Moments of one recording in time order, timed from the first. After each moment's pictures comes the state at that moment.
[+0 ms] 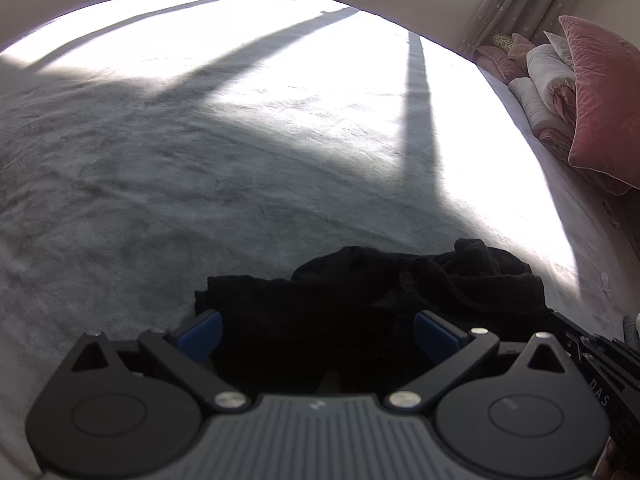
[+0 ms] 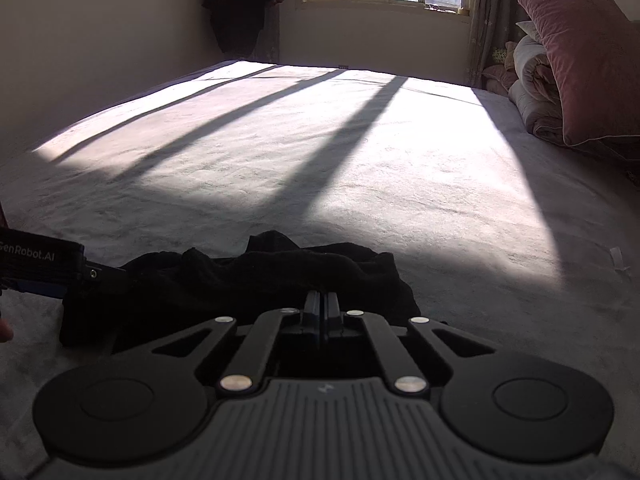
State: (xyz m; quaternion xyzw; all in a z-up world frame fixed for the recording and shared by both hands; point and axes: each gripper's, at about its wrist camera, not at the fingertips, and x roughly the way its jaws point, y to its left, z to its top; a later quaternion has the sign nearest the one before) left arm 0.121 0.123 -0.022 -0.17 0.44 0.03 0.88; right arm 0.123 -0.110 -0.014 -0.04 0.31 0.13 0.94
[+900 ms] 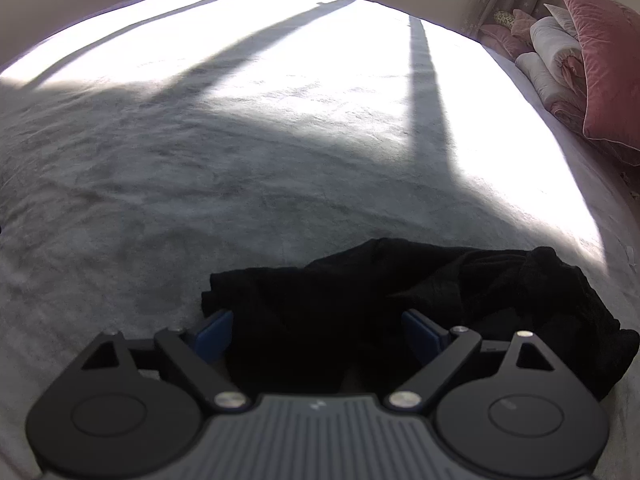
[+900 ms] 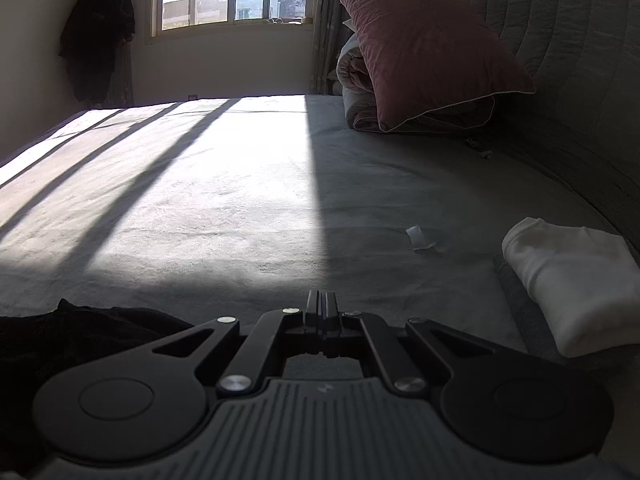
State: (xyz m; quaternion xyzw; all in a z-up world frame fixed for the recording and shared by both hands) left arm 0.131 0.108 -0.035 -0.12 0.45 0.04 0.88; right arm 0.122 -0.265 0.001 0.01 0.29 -0.07 0.96
